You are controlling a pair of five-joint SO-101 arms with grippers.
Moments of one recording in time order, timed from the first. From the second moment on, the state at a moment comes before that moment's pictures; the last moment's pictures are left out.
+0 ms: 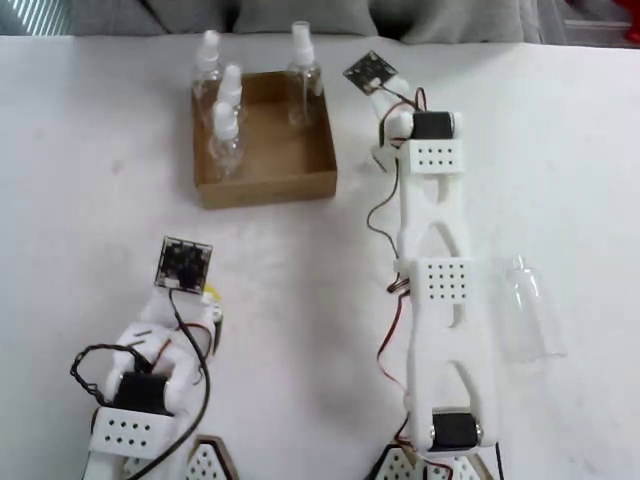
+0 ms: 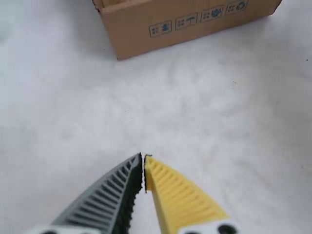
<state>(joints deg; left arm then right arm) 0.9 -88.2 97.6 44.3 -2.1 -5.6 74.9 -92.3 88.4 38.8</state>
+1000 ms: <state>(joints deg) 0.9 -88.2 97.6 44.3 -2.1 -14.0 8.5 -19.2 97.3 -9.6</state>
